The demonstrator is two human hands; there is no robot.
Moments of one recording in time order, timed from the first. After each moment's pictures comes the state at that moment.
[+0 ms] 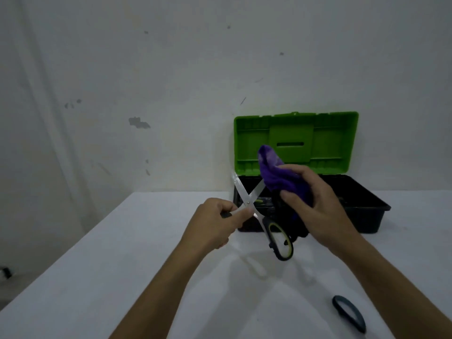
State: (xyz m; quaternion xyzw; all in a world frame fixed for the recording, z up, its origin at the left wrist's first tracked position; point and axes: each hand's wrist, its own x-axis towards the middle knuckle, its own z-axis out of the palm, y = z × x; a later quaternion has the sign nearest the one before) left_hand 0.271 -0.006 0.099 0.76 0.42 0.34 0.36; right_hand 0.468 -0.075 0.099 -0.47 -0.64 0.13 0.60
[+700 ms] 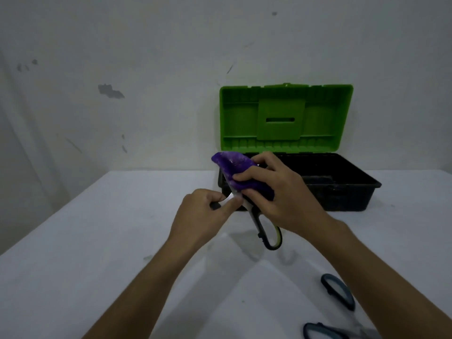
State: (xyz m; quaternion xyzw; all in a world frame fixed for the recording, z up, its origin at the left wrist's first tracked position) left_hand 0.289 0.013 0.052 0.78 0.41 0.38 0.28; right_hand 0.466 -0.042 0.070 -0.52 -0.75 -0.13 0.38
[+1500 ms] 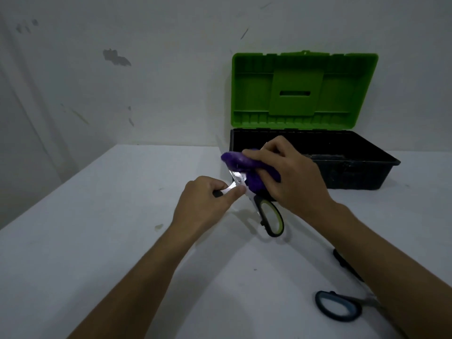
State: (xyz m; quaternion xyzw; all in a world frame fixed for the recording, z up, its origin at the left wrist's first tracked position) left_hand 0.272 0.010 0.023 0.78 0.44 0.35 0.28; right_hand 0.462 -0.031 0.038 -0.54 -0.73 -0.22 0.35
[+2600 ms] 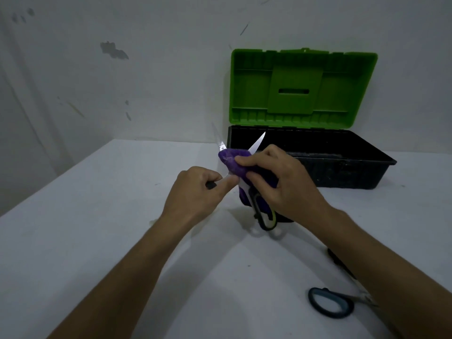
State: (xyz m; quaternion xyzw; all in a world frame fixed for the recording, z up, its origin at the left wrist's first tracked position) left_hand 0.266 0.009 0.031 0.79 0.41 0.38 0.24; right_hand 0.453 -0.041 0.031 -0.51 -0.75 -0.08 0.41
